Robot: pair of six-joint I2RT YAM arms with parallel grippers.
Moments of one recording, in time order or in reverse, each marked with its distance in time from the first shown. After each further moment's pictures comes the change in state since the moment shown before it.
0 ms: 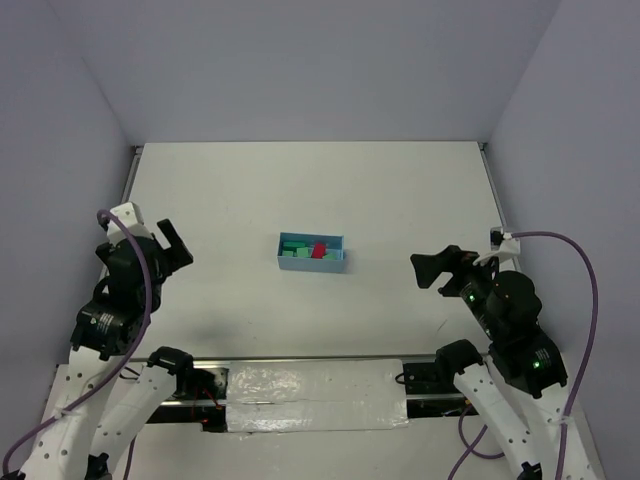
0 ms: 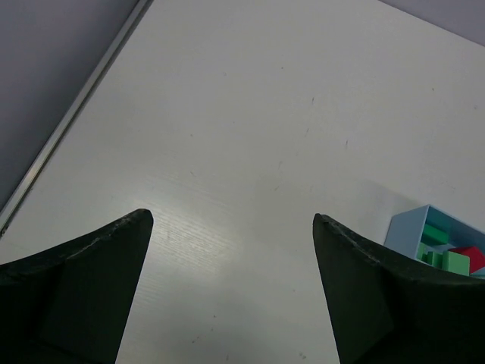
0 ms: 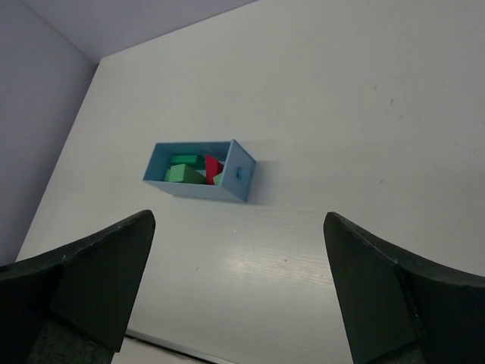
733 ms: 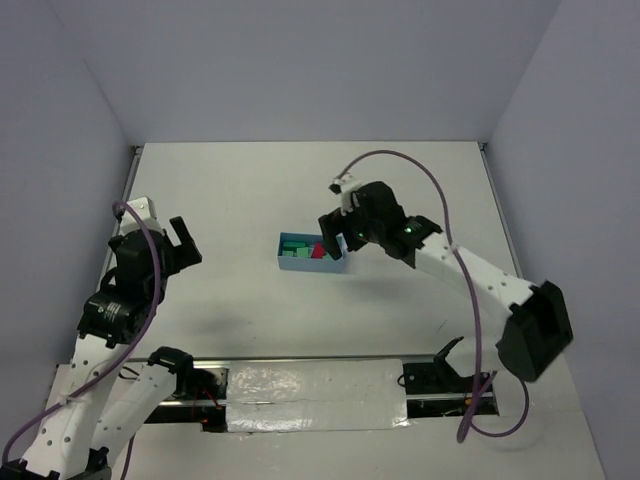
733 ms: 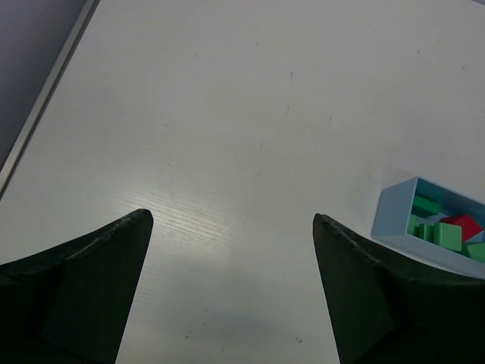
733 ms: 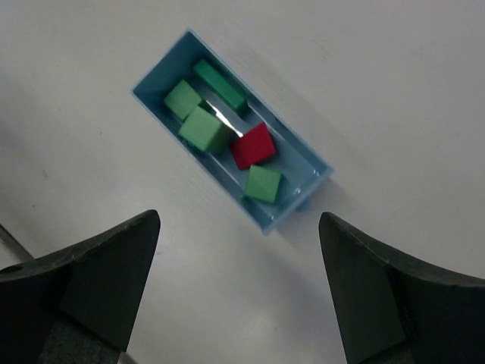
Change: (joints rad) left arm -0.001 0.061 -0.004 0.025 0.092 0.031; right arm 0.295 0.991 0.225 0.354 -0.177 -0.418
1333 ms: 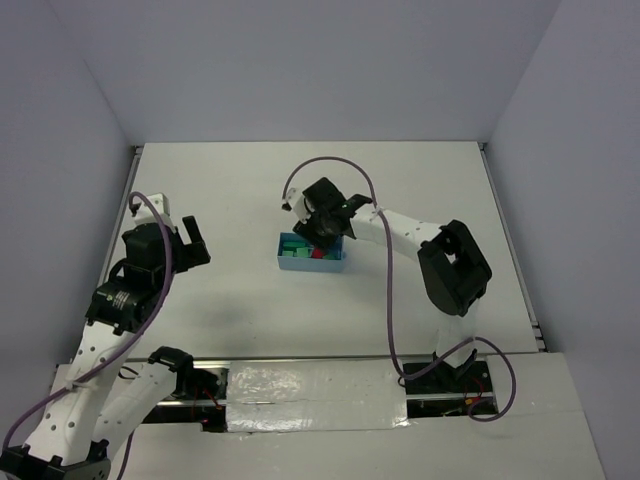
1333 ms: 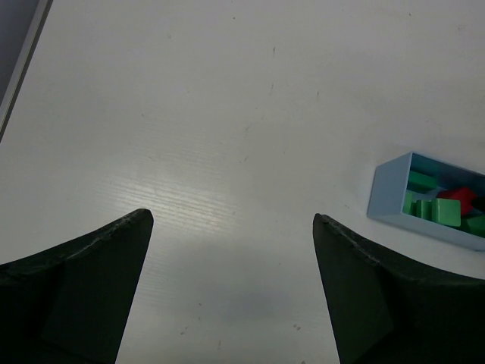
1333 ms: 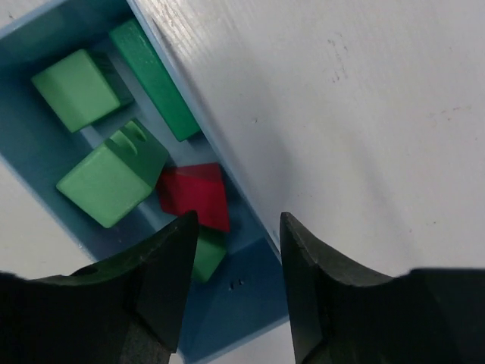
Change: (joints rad) left arm -0.005 0.056 -0.010 0.021 0.079 0.026; right arm 0.078 0.562 0.373 -0.144 0.109 -0.413
